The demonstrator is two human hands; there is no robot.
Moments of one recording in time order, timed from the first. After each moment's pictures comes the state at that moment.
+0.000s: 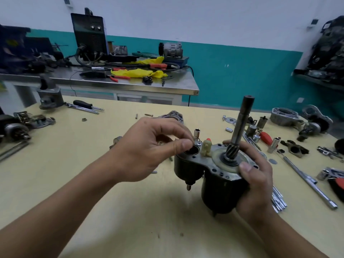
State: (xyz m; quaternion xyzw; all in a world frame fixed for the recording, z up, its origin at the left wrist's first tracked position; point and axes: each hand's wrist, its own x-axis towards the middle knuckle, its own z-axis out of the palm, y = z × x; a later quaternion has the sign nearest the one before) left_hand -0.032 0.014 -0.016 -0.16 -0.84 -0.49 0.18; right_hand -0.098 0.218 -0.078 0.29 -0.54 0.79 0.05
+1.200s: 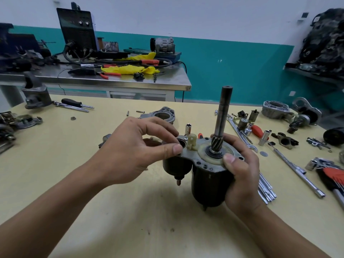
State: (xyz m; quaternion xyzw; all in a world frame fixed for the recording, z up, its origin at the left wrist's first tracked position) left_hand -0.026 0.021 -0.019 -0.09 -0.83 -0.53 0.16; right_hand -0.098 0.218 -0.077 0.28 -0.57 0.77 0.07
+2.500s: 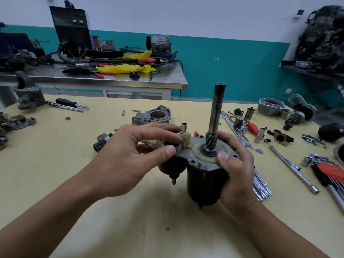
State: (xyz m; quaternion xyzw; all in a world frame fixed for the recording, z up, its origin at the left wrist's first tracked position) left_hand -0.020 0.028 -0.031 -0.11 -0.82 -0.54 0.16; right_hand -0.098 0.217 -0.076 0.29 -0.55 0.78 0.05
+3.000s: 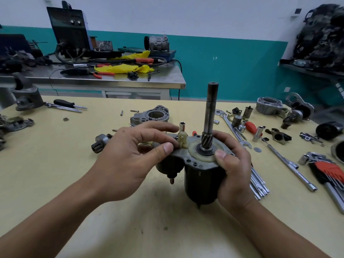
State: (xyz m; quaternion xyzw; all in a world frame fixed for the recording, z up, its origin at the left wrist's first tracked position) left_hand -0.020 0.036 -0.035 -0.09 -0.82 -0.53 0.20; right_hand -0.100 0.217 -0.078 0.29 -0.55 0.78 0.06
